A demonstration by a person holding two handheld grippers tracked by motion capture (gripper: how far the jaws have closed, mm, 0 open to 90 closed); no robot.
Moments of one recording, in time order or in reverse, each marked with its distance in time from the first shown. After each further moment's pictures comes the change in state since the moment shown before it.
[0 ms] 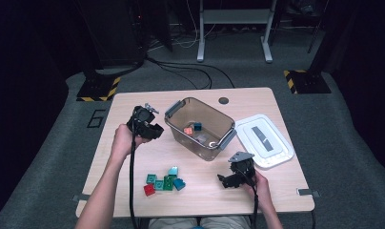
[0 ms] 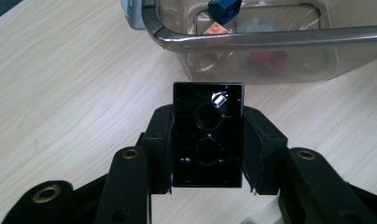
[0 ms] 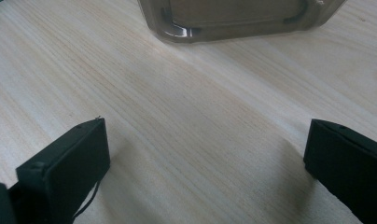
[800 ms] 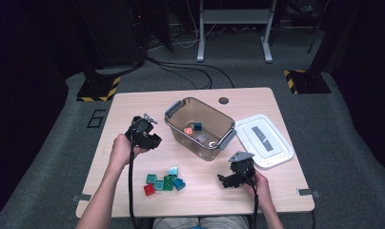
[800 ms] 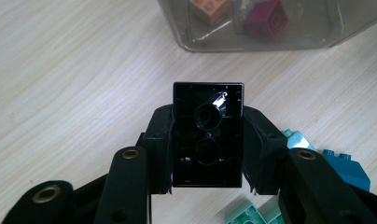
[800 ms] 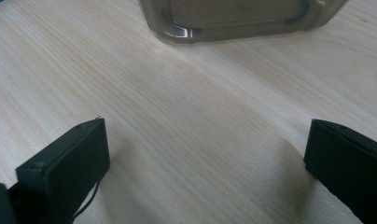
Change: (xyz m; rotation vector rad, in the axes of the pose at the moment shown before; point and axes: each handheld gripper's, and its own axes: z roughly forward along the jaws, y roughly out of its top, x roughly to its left) left arm -0.008 -0.027 0.007 0.034 -0.009 -0.009; right arm -0.002 0.000 0.001 -0.001 0.004 -0.018
